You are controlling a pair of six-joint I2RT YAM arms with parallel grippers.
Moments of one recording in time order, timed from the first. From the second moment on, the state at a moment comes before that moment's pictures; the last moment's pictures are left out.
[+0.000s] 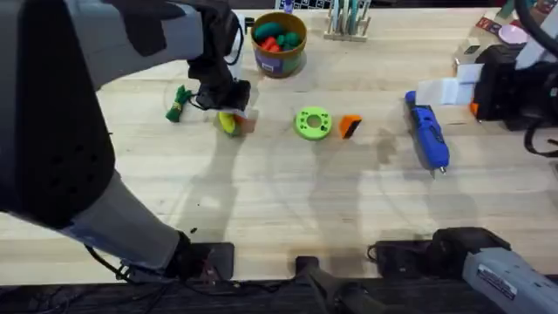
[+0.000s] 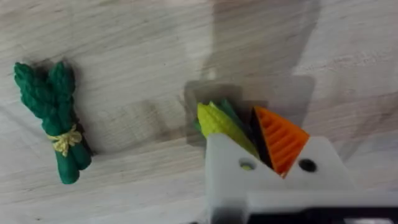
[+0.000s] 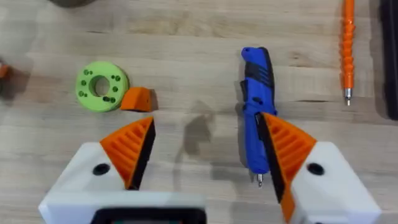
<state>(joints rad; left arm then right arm) -0.23 1.82 1.20 -0.84 0.06 -0.04 0.00 0.92 1.06 -1.04 -0.05 0.00</state>
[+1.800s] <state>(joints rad) -0.23 1.33 1.47 -1.26 0.02 -0.18 0.00 0.92 1.06 -1.04 -0.05 0.00</state>
